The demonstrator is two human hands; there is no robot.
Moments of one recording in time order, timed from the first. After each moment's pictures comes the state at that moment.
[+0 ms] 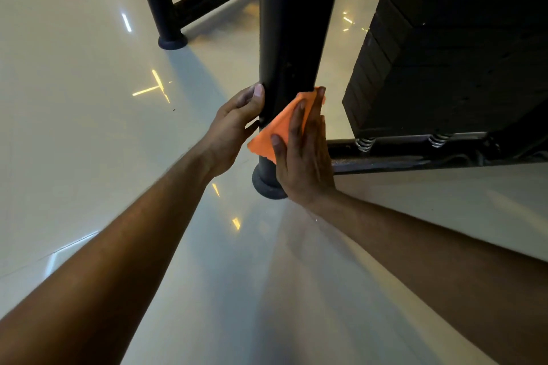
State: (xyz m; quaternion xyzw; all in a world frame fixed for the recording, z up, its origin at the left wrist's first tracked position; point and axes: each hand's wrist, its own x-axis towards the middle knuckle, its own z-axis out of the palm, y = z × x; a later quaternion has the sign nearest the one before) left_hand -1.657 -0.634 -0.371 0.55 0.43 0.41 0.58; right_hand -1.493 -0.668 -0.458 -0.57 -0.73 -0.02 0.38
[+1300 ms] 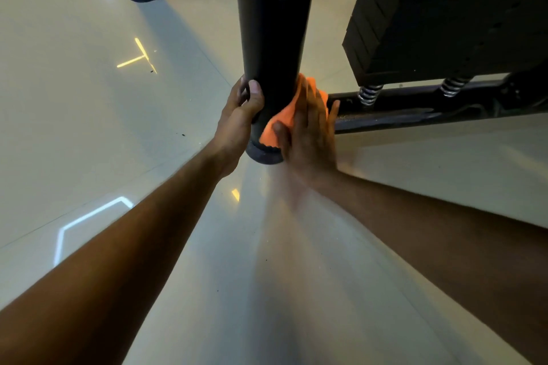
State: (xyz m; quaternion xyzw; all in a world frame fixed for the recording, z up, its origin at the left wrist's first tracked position) left_hand -1.634 -0.648 -0.463 0.54 0.47 0.42 0.56; right_hand -1.469 -0.668 -0.539 -0.64 -0.71 -0.07 0.30
